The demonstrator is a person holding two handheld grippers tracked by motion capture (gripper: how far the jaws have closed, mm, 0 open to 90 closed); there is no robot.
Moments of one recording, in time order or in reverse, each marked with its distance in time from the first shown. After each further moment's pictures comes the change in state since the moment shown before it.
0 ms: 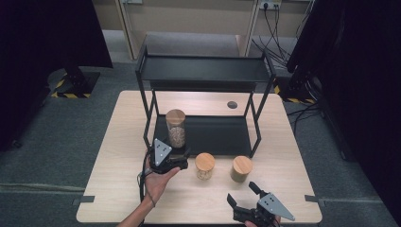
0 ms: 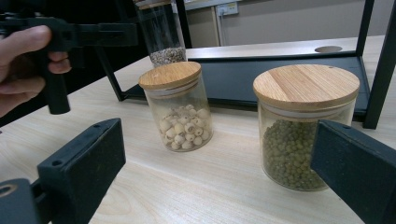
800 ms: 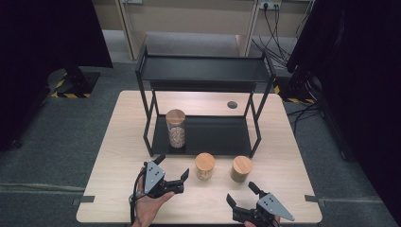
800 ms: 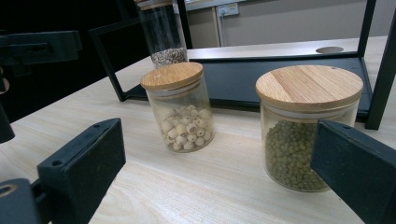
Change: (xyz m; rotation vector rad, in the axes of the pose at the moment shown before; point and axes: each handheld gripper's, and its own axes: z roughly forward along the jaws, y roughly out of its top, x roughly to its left) left arm -0.008 -0.021 -0.058 -0.051 -0.095 -0.006; right arm 0.001 0.000 0.000 -0.002 0.001 0.000
